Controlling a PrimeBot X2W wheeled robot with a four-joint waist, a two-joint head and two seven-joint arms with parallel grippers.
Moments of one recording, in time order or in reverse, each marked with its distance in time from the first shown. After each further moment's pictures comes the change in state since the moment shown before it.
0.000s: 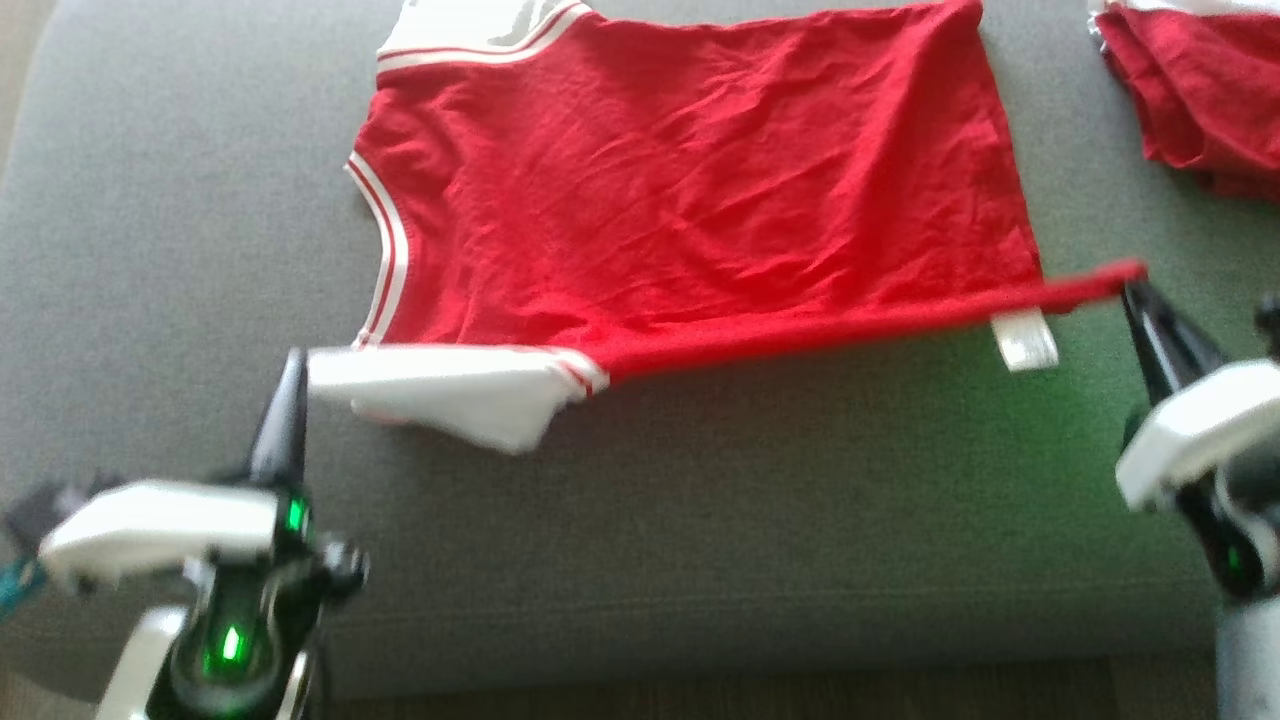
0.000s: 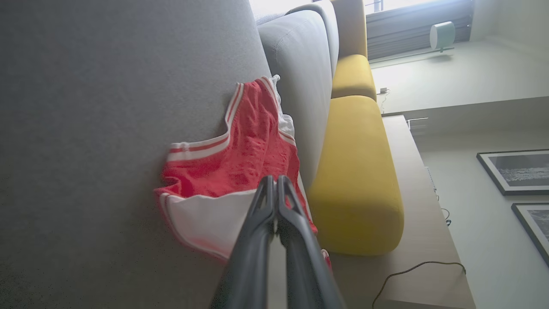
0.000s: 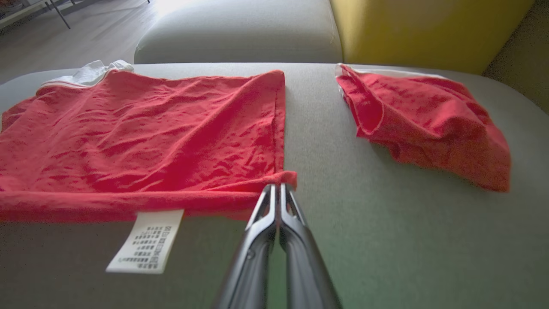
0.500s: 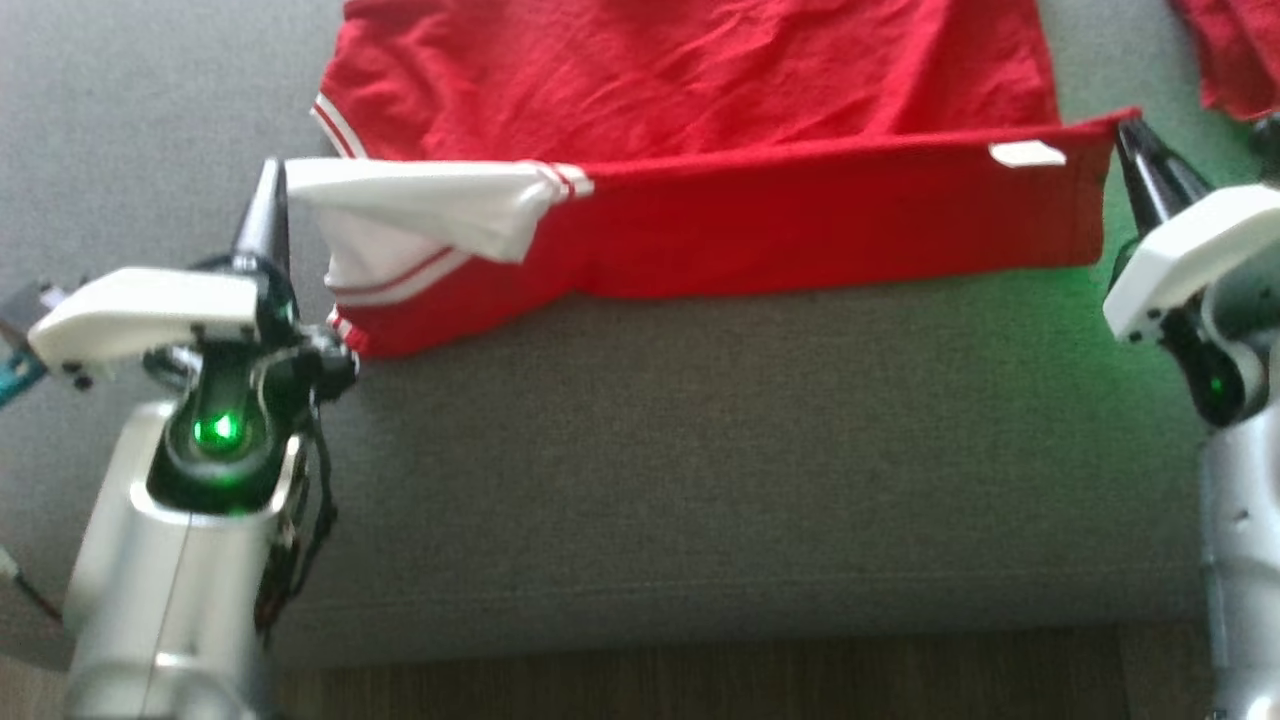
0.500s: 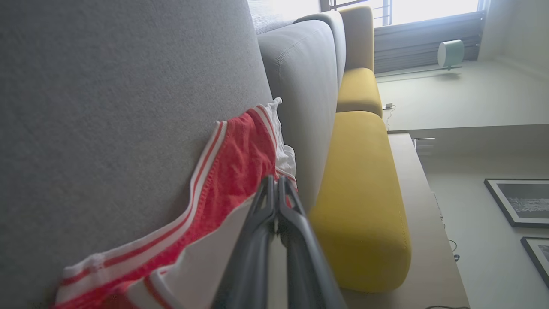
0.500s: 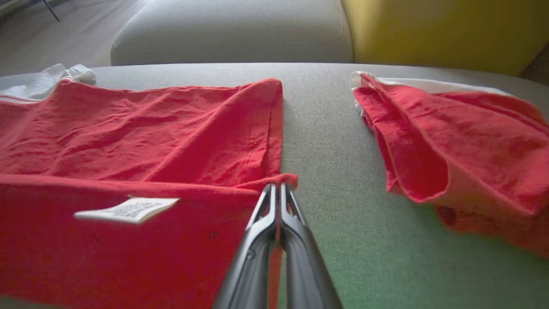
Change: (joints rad) left arm -0.409 -0.066 0.021 0.346 -0.029 -0.028 0.031; right arm -0.359 -0.020 0.041 0.335 -0.039 0.000 -0.061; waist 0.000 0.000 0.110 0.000
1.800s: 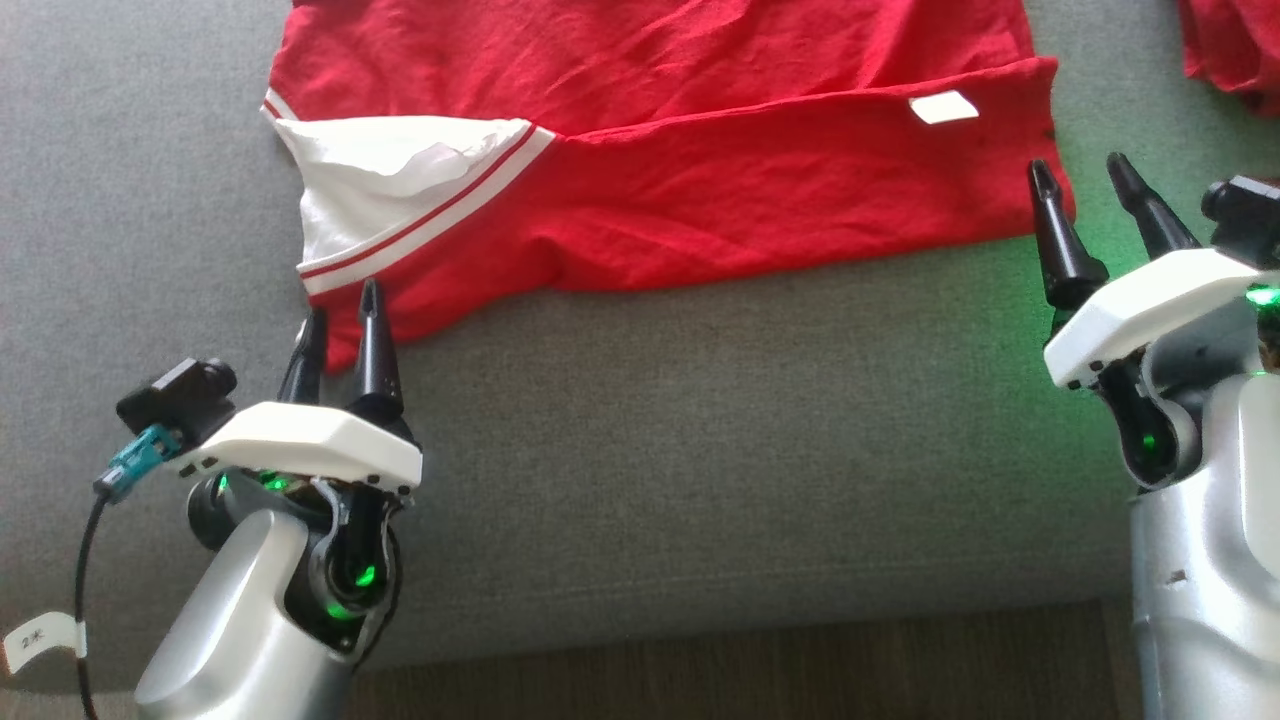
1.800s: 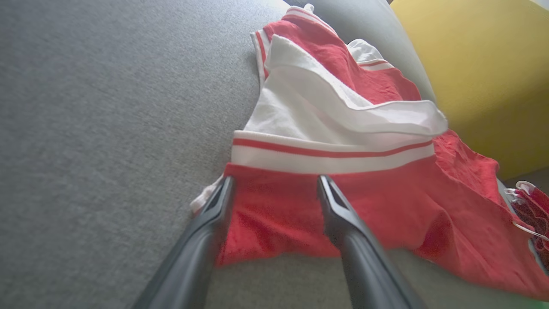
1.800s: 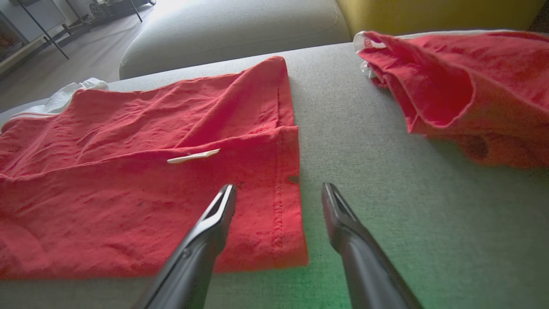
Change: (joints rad) left arm 0.098 0.062 -0.241 0.135 0.649 0.008 -0.136; right arm 0.080 0.110 -0.013 -0.058 0.023 0.000 -0.092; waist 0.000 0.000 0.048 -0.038
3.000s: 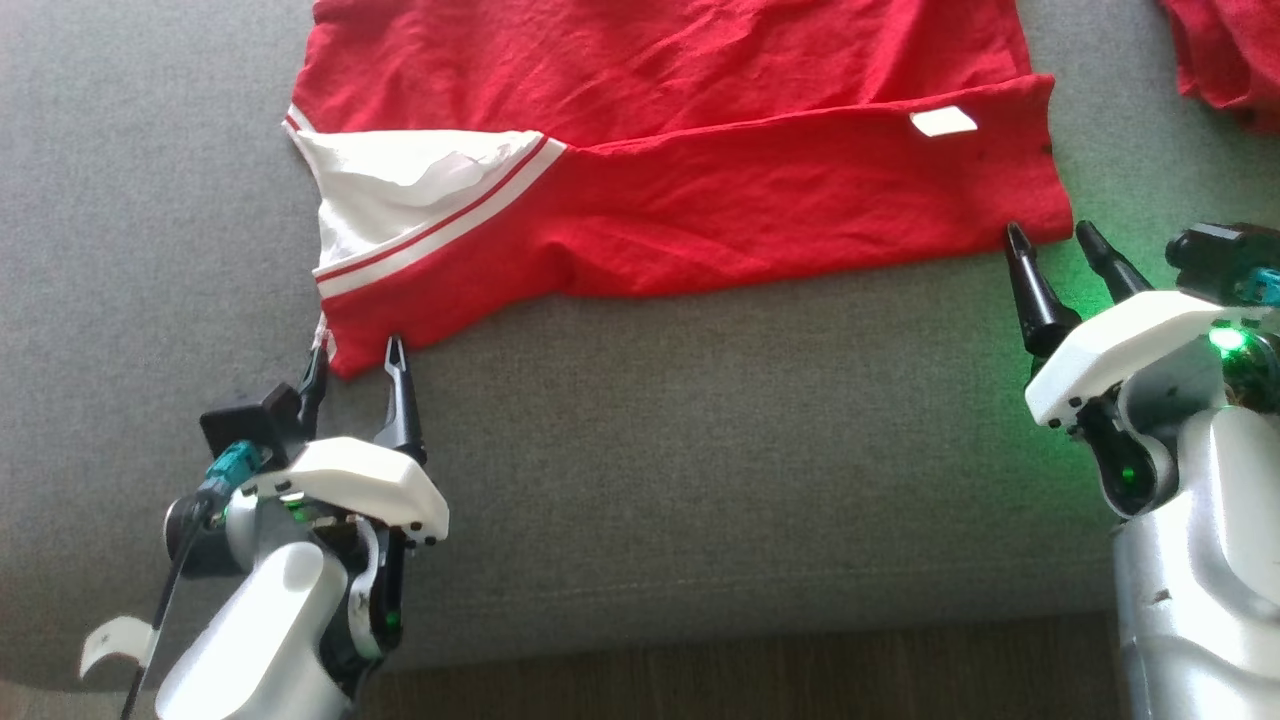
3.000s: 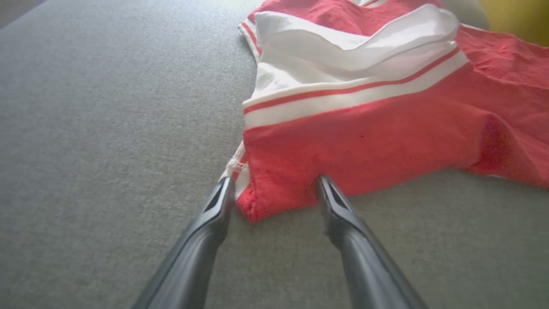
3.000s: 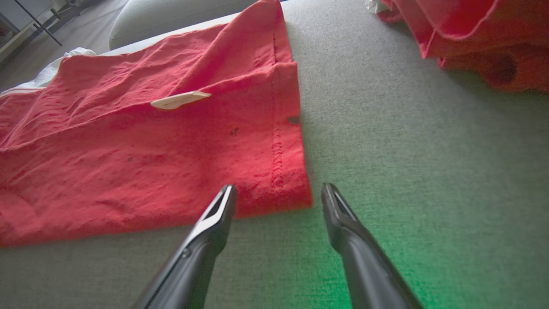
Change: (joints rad) left arm 0.015 0.078 -0.153 -0.017 0.249 0.196 0.044; right arm 0.025 0.004 -0.002 0.105 0.026 0.000 0.009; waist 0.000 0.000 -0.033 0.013
